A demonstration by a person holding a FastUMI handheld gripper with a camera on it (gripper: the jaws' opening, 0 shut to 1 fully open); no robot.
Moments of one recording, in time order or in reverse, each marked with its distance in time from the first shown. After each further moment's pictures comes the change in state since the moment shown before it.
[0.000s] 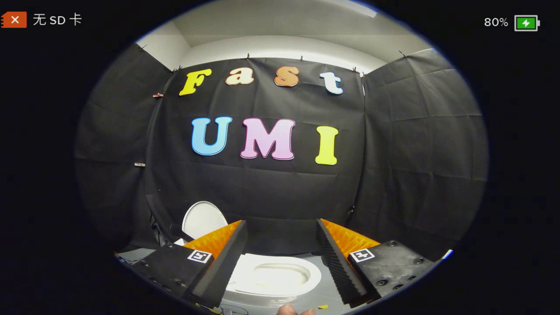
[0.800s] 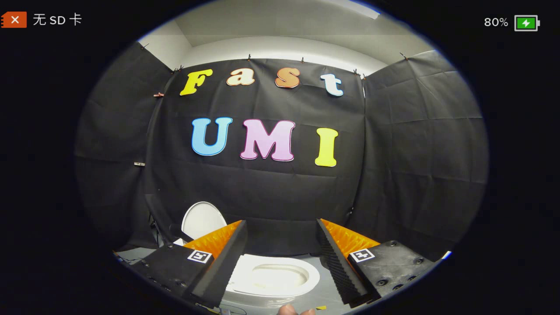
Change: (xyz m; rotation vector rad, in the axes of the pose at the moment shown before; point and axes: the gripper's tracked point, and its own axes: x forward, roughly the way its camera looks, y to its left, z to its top) arm -0.002 0.001 0.001 -0.012 -0.008 -0.007
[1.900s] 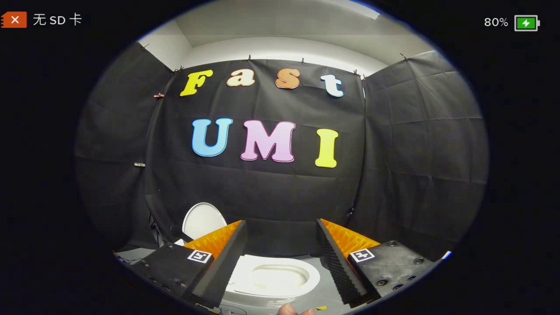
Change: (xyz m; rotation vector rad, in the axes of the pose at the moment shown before) arm -0.001 0.002 0.003 0.003 -0.007 0.000
